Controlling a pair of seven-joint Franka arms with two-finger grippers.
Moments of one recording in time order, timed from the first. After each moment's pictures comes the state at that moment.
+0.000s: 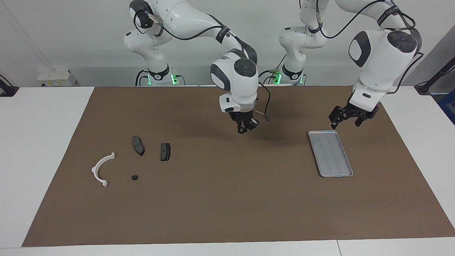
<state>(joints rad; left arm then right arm) -0.13 0.07 0.05 -1.74 0.01 1.87 -0.10 0.57 0.51 0.17 -1.53 -0.04 2.06 1.43</state>
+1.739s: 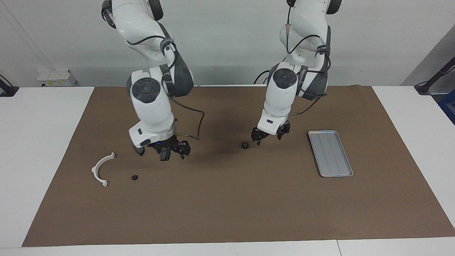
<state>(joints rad) -0.58 0.35 0.04 -1.76 0.02 2.12 -0.72 0.06 0.46 0.15 -1.44 -0.08 1.87 0.42</state>
